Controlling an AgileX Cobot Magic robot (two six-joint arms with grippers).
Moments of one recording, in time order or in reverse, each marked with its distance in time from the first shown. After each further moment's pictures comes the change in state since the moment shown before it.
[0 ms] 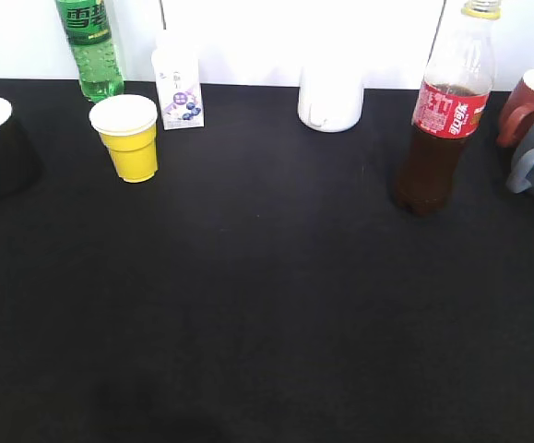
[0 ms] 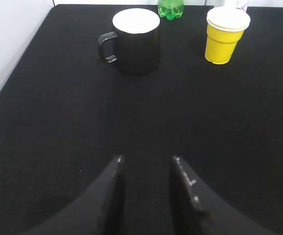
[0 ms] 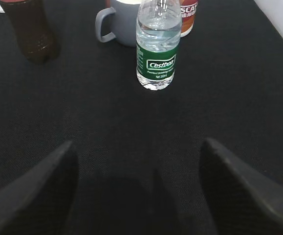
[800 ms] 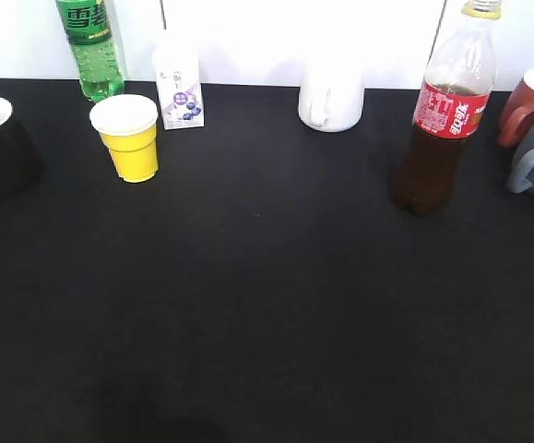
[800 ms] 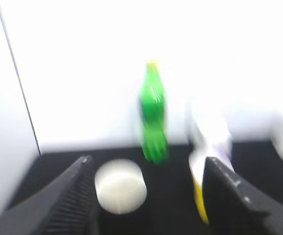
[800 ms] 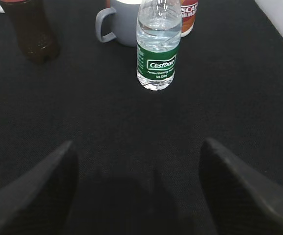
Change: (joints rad) left arm -0.004 0.500 -0.075 -0.264 -0.814 0.303; right arm 0.000 0.000 0.000 0.000 0.000 0.000
